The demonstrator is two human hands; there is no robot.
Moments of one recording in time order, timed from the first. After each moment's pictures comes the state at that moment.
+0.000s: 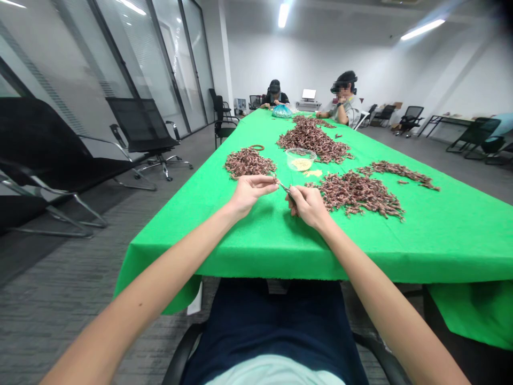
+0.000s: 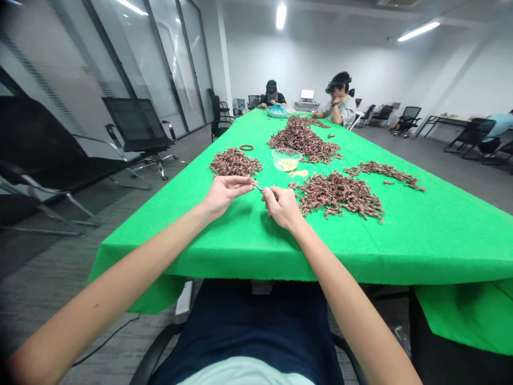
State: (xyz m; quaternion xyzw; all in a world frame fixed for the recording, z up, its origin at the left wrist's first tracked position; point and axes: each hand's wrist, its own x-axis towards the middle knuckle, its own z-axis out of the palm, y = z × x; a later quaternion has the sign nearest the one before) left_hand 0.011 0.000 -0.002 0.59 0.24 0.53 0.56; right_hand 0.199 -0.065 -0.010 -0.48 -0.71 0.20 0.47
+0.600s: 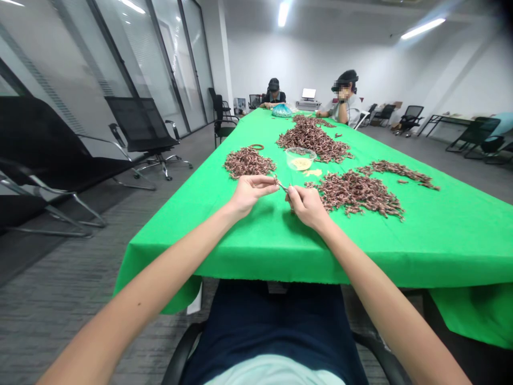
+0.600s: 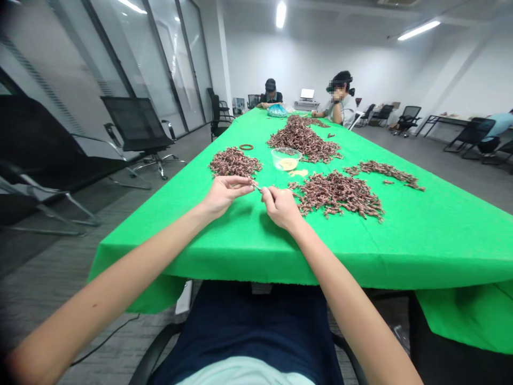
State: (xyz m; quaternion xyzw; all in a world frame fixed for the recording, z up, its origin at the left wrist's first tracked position) left_hand 0.013 -0.001 -0.003 0.59 0.25 0.53 0.55; right_hand 0.196 -0.064 -0.008 -0.48 -0.75 0.09 0.44
